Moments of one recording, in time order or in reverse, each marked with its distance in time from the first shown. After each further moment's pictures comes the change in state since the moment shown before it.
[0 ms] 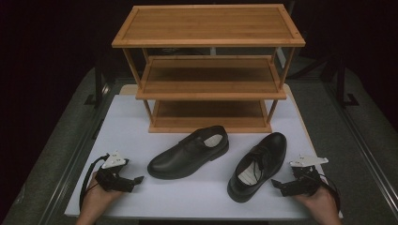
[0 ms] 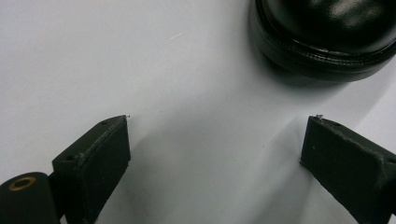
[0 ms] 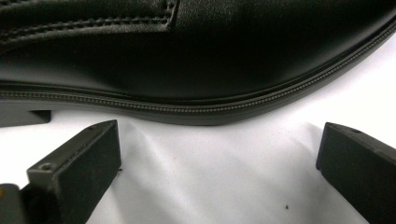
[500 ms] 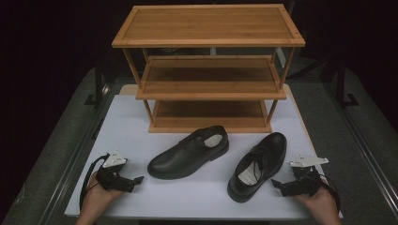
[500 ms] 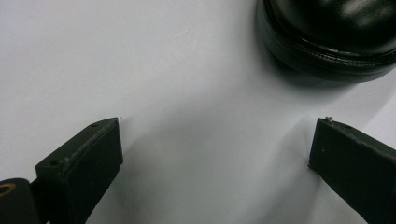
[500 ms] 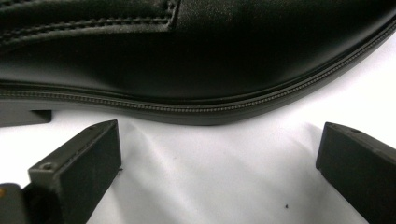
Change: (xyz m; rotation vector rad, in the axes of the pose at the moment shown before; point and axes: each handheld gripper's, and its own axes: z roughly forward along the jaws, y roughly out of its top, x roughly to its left) left arm 0.000 0.001 0.001 0.013 0.012 -0.018; right arm 0.000 0.000 -0.001 -0.001 -0.001 -0.001
